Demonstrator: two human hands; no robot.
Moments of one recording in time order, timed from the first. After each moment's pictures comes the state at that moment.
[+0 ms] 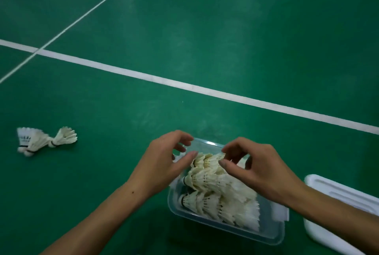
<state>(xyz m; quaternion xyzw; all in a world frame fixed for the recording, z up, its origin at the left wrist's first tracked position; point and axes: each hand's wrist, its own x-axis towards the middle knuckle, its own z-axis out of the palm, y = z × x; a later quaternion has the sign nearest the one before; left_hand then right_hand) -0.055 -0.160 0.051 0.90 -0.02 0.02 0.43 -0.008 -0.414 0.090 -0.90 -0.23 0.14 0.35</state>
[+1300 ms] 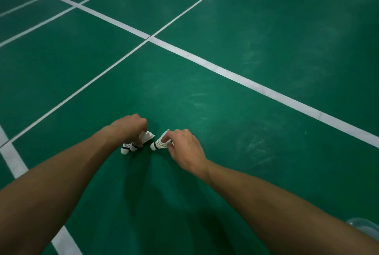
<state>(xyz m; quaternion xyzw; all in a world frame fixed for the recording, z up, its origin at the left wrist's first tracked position) -0.051 0.293 -0.043 0.93 0.19 -0.31 -0.02 0.012 0.081 -0.083 -0.83 -0.45 0.16 0.28</state>
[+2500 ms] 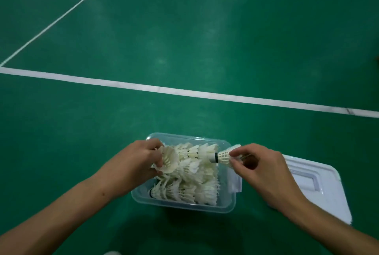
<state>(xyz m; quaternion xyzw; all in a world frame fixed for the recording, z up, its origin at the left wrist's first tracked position) -0.065 -0.177 0.071 0.94 -0.26 -0.04 0.22 -0.065 -0.516 0.090 -0.92 -0.10 0.01 0.38</state>
